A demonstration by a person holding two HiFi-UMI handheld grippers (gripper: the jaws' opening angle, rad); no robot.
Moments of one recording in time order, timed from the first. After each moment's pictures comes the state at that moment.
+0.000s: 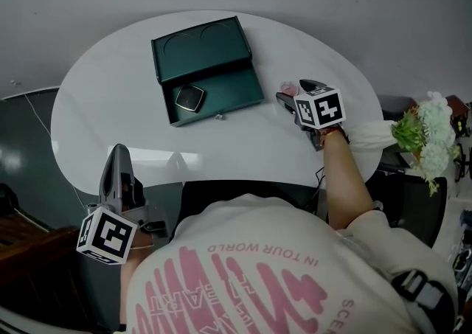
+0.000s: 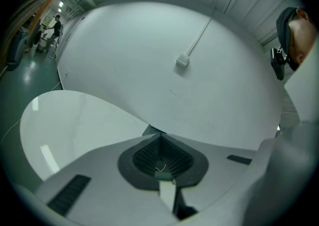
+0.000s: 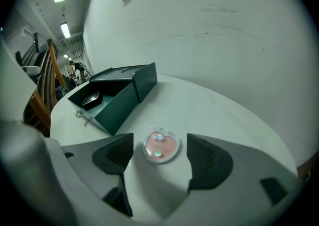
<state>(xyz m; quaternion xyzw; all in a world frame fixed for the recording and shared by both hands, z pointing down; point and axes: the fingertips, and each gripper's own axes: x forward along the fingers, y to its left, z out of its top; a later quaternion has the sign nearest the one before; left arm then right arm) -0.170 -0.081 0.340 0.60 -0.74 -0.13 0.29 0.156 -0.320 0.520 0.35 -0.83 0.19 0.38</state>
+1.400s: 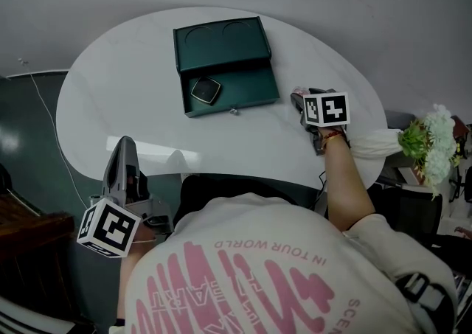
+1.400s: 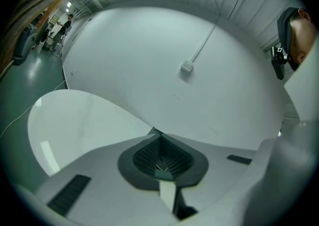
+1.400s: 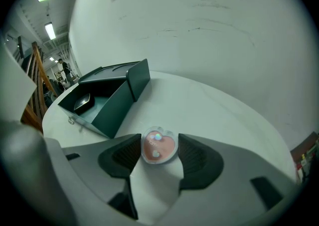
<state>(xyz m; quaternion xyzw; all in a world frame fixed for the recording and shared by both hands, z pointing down) -0.185 -0.055 0.342 0.58 -0.75 -0.15 0.28 0.157 -0.317 0.520 0.40 -0.80 0.22 0.40</state>
